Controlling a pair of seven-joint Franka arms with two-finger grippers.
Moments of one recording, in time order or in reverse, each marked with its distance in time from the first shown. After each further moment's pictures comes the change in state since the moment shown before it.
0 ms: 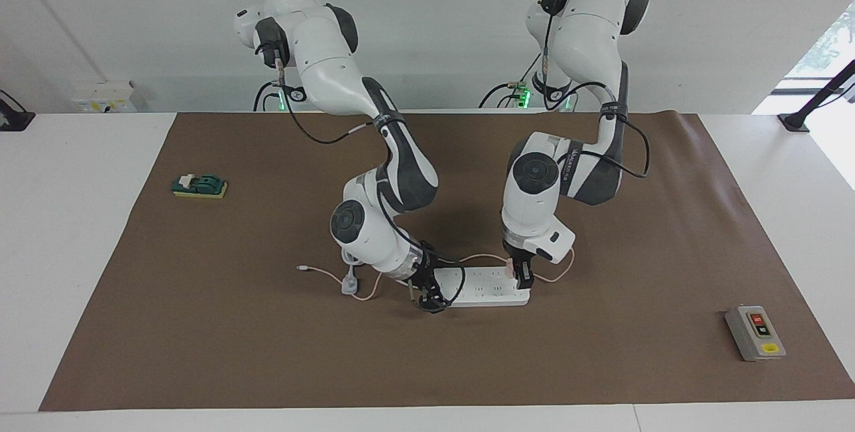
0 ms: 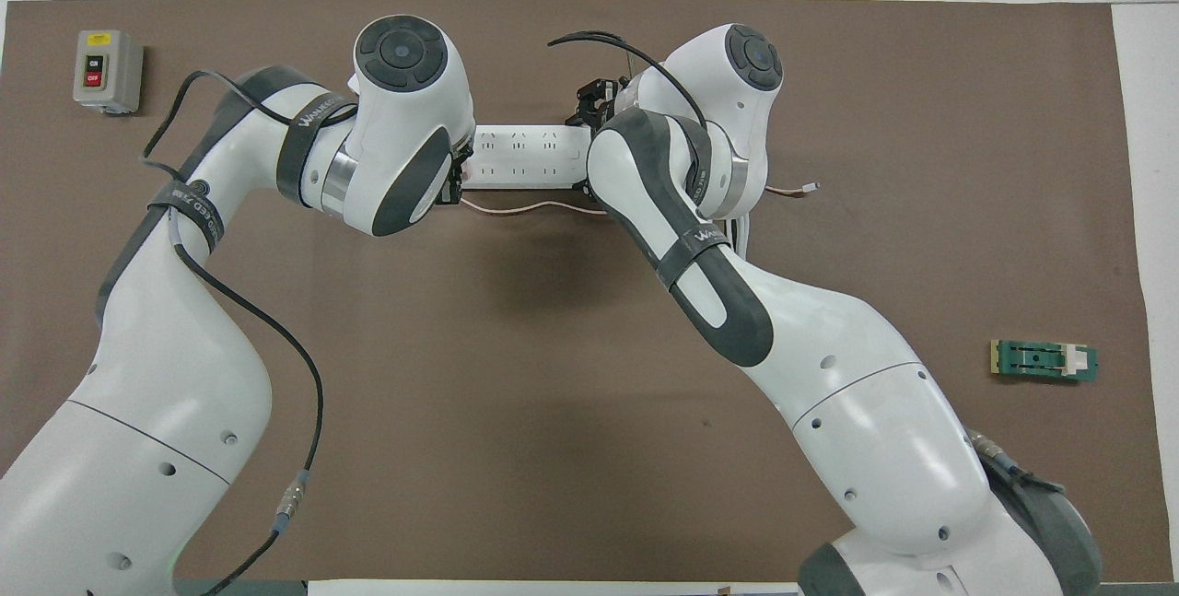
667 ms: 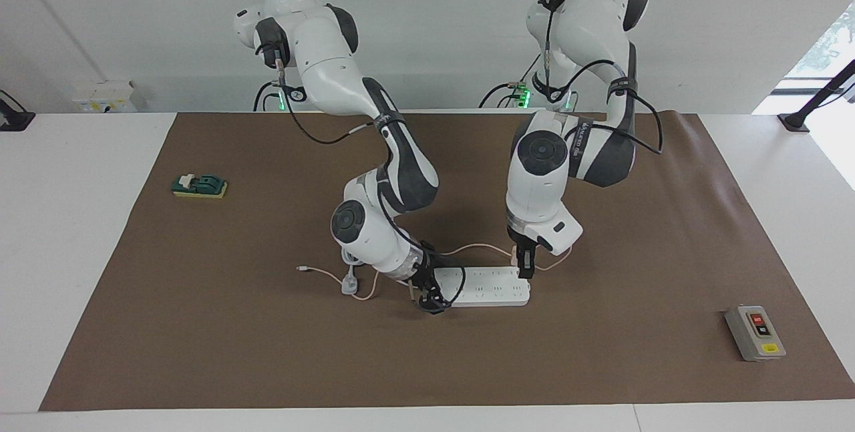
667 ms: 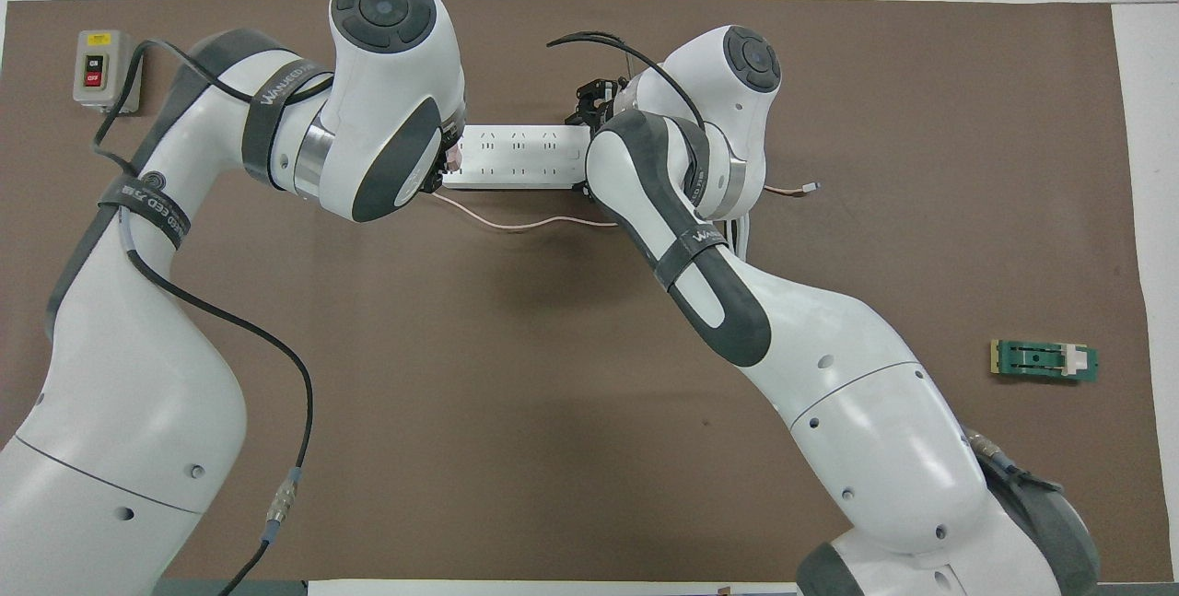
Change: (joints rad) left arm -0.009 -0.044 -0.005 0.074 -0.002 -0.129 0.314; right arm 0.002 0.004 0.000 0.000 0.000 0.010 -0.005
